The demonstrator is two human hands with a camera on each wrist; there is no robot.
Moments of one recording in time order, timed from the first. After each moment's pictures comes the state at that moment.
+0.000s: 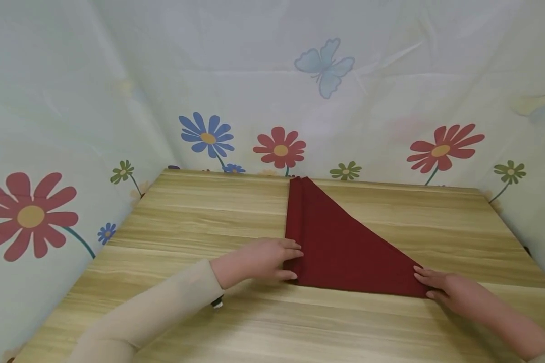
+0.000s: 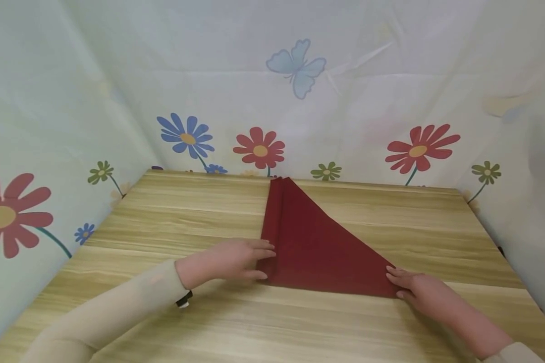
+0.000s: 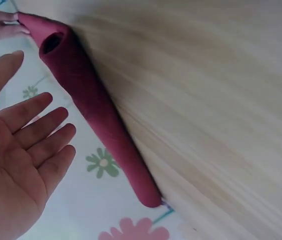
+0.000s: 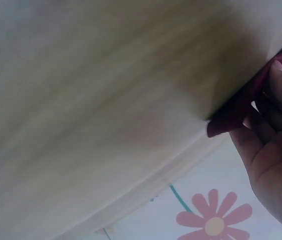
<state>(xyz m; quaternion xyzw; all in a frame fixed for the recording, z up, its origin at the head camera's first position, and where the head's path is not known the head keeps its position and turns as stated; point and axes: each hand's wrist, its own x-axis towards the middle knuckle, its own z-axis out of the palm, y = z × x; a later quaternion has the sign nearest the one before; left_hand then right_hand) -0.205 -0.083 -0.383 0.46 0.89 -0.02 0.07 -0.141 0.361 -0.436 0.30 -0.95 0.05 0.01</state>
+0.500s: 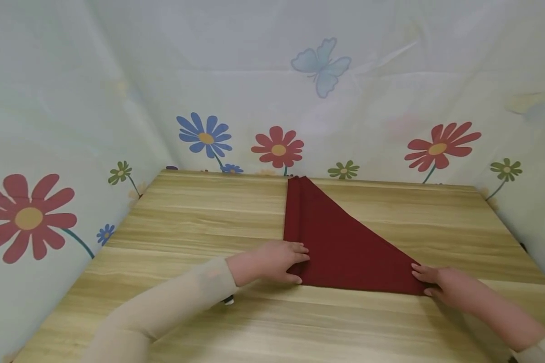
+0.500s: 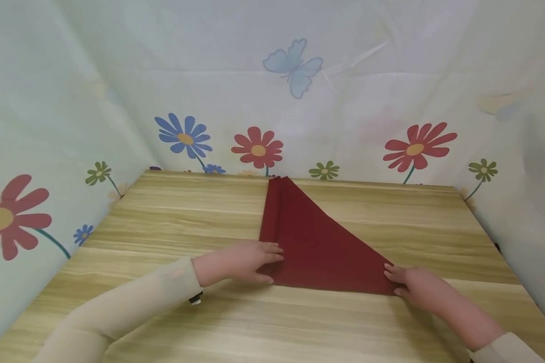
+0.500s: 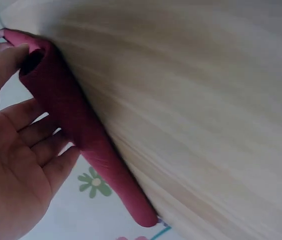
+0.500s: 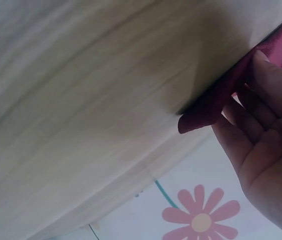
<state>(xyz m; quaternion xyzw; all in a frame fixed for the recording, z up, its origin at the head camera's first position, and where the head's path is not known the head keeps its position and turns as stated) -0.214 -0.059 -0.395 0.47 0.87 -0.07 0.10 -0.145 0.350 -0.422 0.27 -0.96 0.05 -0.07</state>
